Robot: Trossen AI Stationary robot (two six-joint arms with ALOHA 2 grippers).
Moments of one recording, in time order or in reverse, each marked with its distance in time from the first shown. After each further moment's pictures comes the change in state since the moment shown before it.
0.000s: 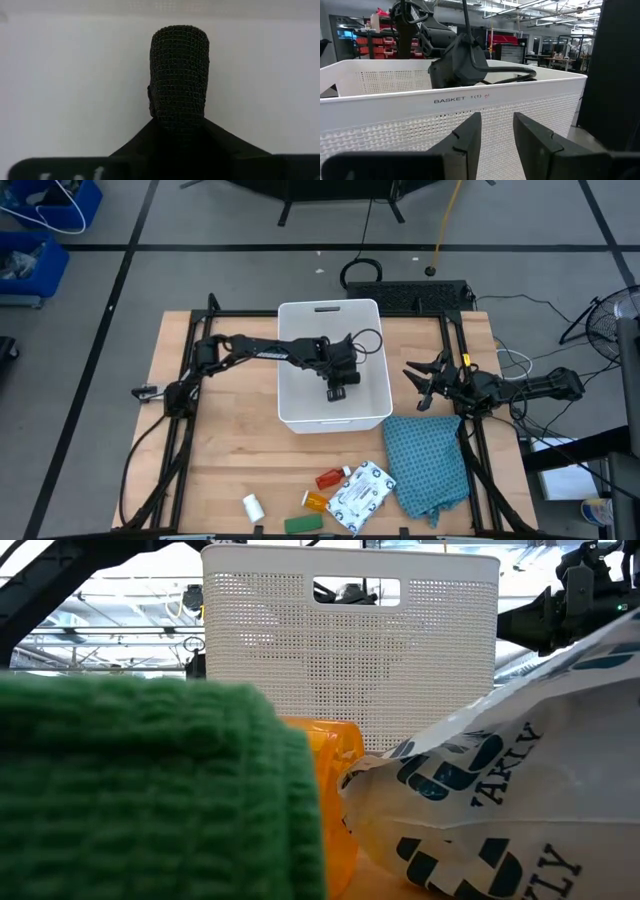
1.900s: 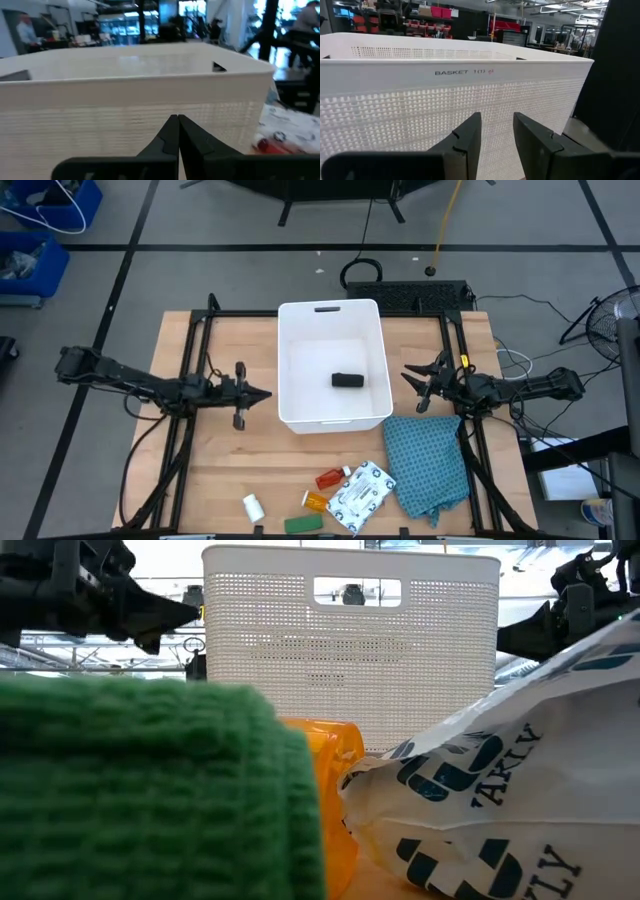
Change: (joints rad) left arm -0.352 -1.365 -1.586 1.325 -0.235 -0.074; right arm 0.000 0.000 0.000 -0.094 -0.001 0.006
